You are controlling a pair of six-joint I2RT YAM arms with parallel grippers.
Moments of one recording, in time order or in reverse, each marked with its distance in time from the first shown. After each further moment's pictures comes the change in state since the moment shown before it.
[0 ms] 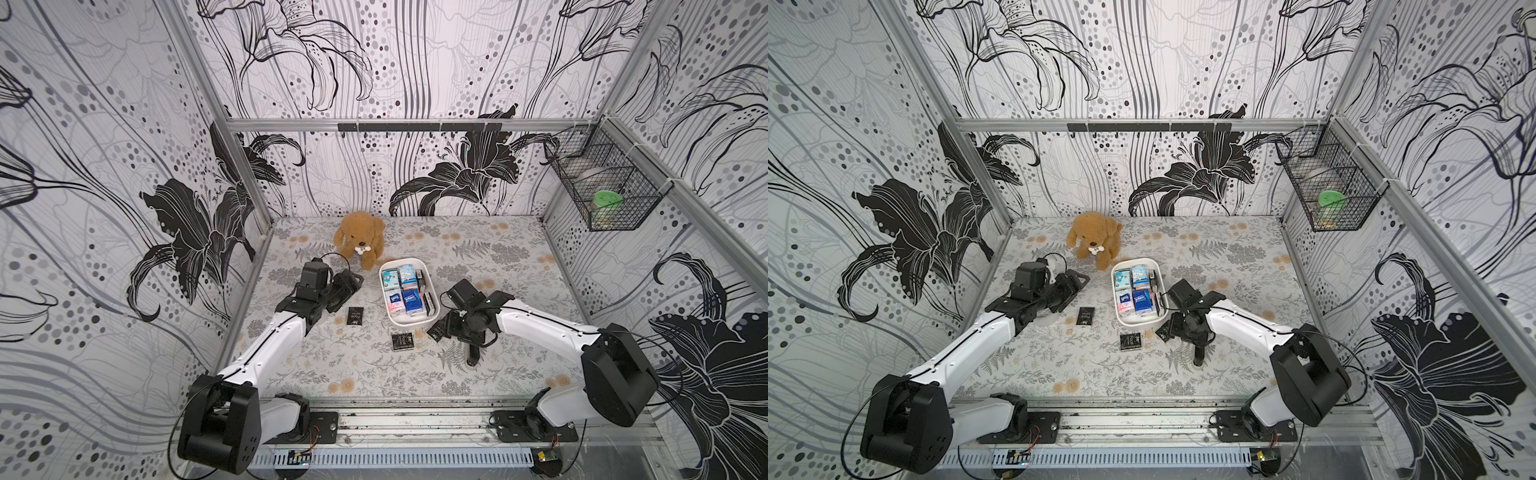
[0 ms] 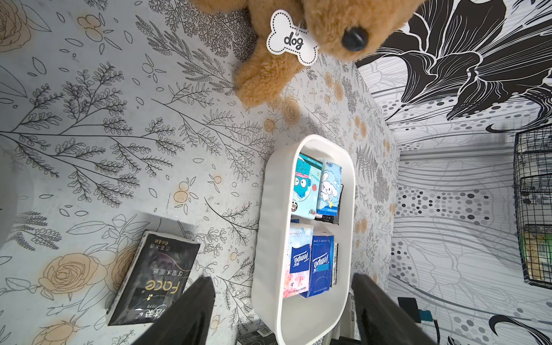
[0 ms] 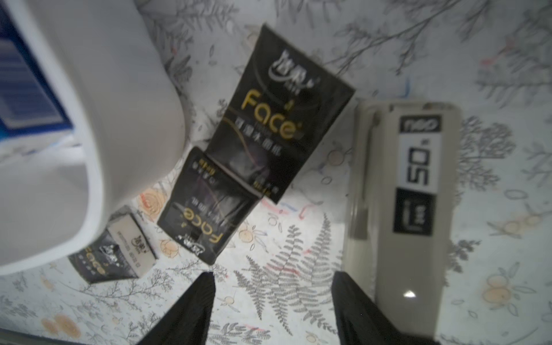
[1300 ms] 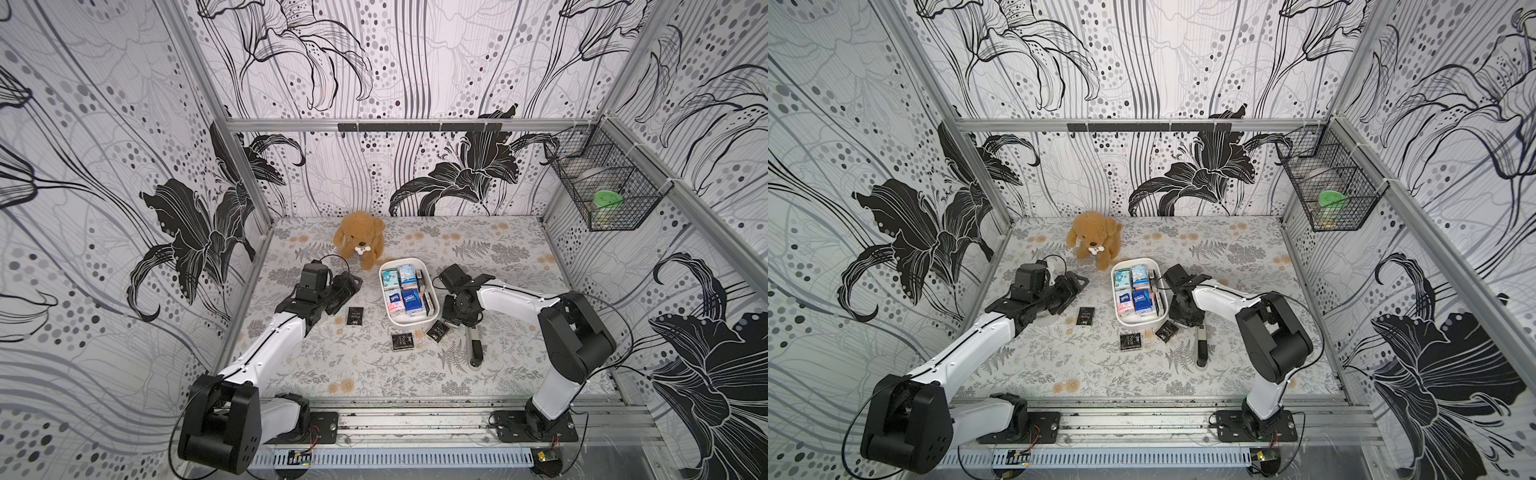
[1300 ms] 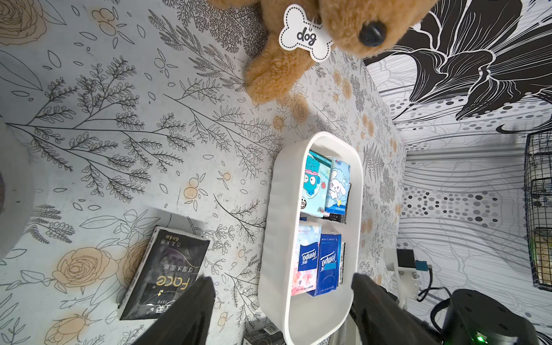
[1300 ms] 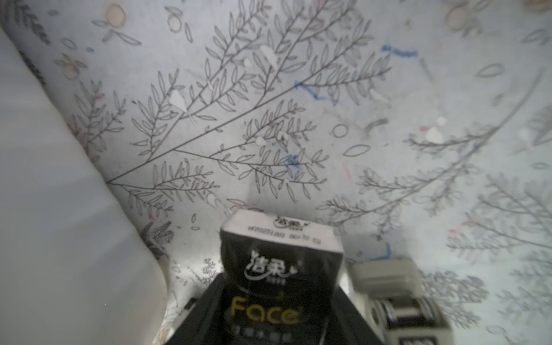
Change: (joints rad) left arm 0.008 0.000 -0.015 -0.007 -0.001 0.005; right arm -0.063 0.255 0.193 0.026 0.159 -0.043
